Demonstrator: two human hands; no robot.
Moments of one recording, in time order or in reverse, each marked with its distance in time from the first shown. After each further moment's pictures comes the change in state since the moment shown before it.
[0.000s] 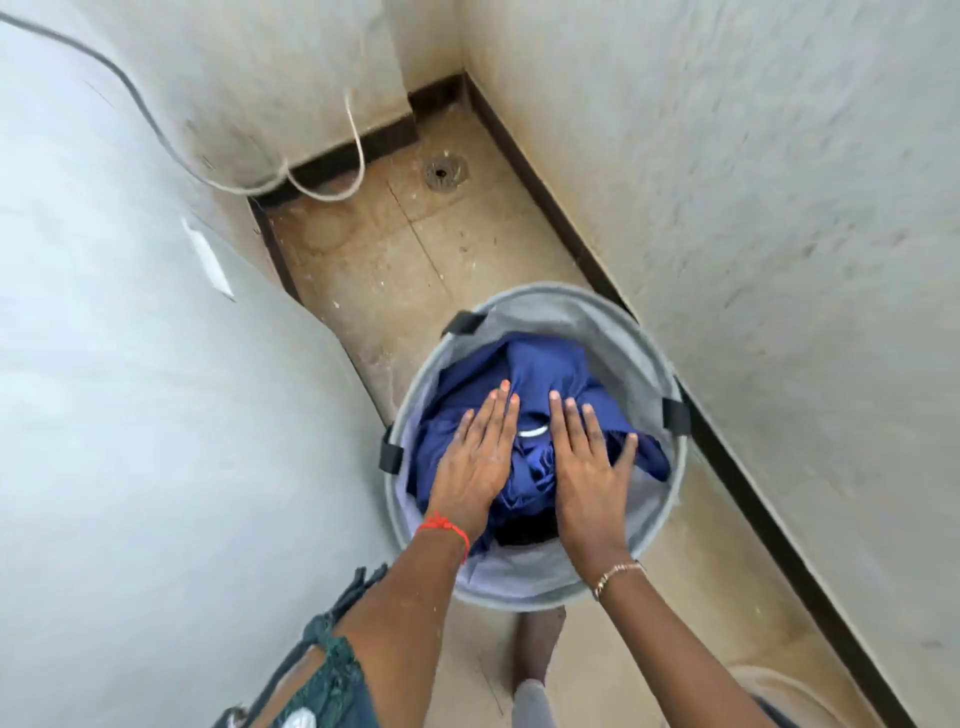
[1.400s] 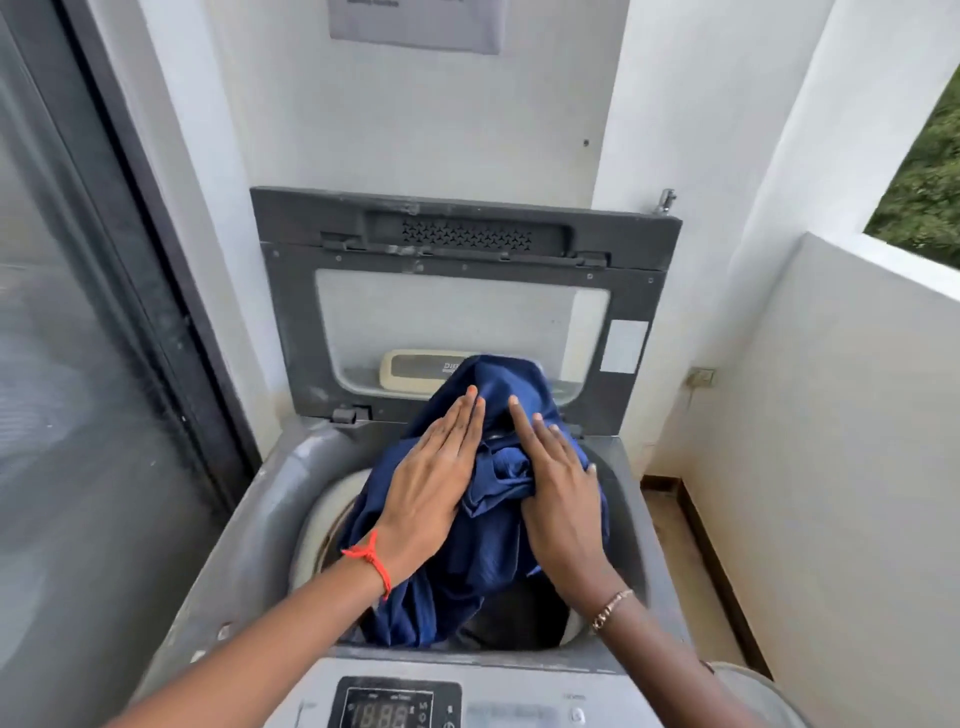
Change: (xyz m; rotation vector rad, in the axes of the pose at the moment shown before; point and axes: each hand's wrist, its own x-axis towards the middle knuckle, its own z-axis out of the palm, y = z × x) left_hand -0.322 -0.260 -0.478 0.191 0.719 -0.418; right_hand -0.147 -0.403 -0.448 0.518 0.262 -0.739
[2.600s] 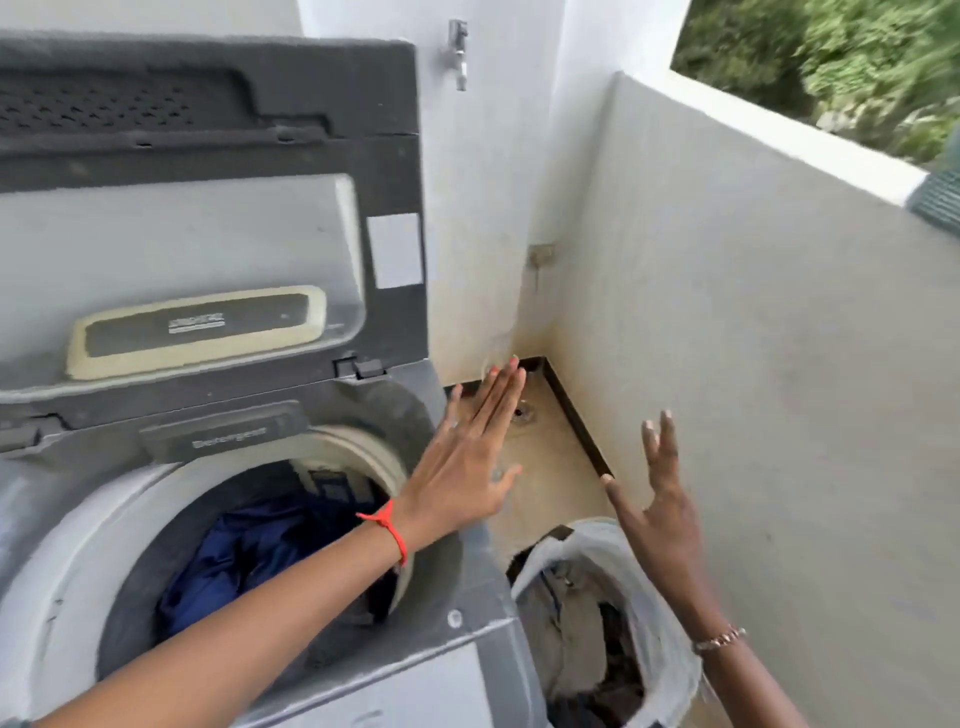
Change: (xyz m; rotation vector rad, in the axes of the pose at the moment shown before) left_hand 0.082 0.180 0.125 -0.502 -0.362 0.297; right_hand -0.086 0.259 -0.074 0.199 0.294 0.495
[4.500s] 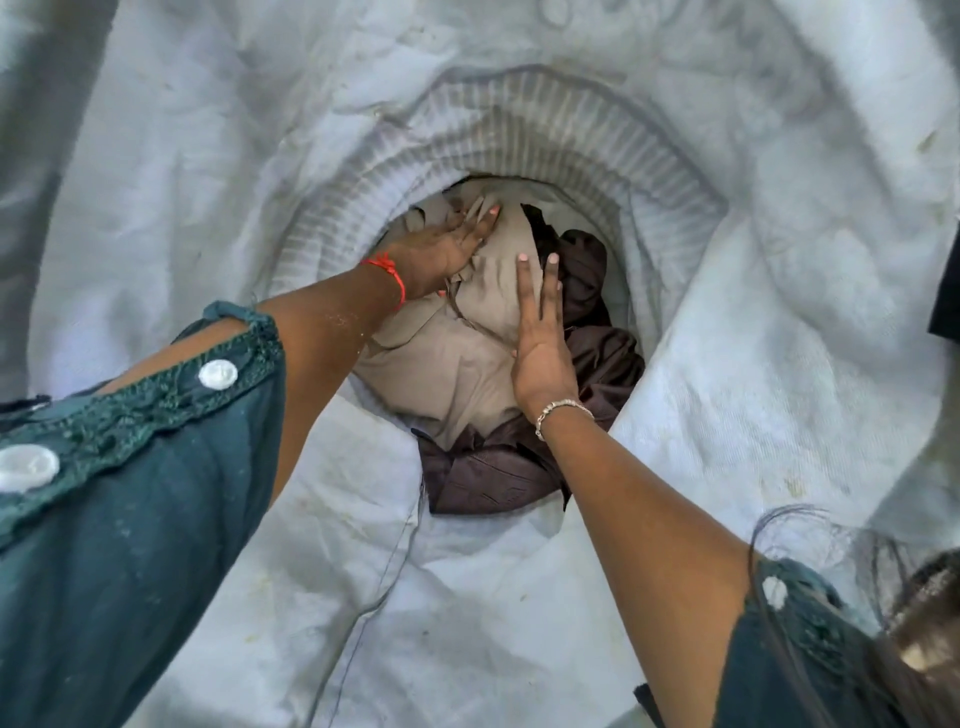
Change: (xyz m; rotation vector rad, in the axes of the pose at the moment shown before) left_hand -0.036 -0.115 0.796 0.183 -0.932 0.176; right_hand -0.127 0.654 0.318 -0.317 -0.395 0.425
